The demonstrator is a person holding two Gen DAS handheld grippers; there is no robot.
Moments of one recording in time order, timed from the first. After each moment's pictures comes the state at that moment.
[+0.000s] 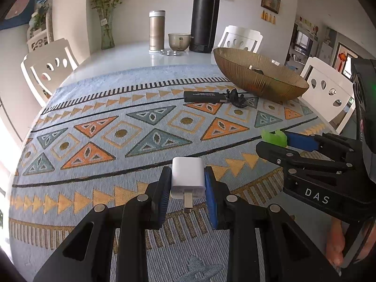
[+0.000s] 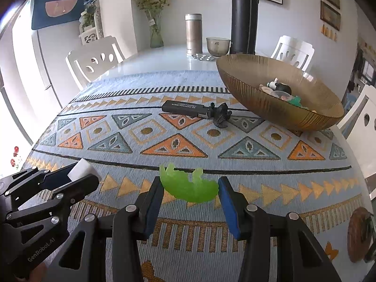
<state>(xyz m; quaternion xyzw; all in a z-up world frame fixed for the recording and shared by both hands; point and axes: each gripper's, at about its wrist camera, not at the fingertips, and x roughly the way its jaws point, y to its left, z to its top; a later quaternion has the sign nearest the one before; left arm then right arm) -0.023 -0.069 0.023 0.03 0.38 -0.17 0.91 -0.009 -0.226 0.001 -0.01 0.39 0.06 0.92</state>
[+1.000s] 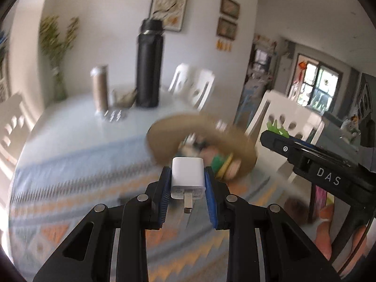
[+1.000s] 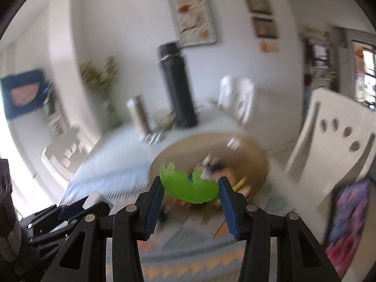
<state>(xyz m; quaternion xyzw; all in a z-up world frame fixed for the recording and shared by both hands) 0.044 -0.172 0.146 0.02 0.28 -0.30 0.91 -0.002 -0.346 0.134 0.12 0.24 -0.06 0.96</state>
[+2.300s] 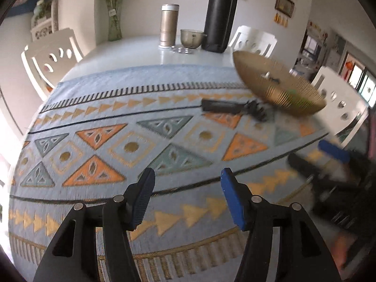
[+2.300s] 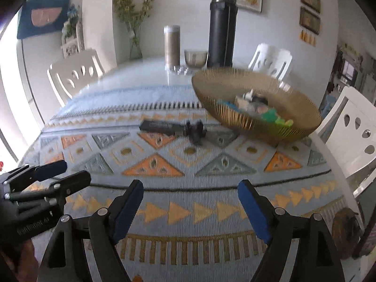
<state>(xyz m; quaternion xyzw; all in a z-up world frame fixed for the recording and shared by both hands) 0.018 -0.059 0.020 0.02 0.40 -0.14 0.91 -0.003 -0.235 0.013 0.00 0.36 -0.01 0.93</state>
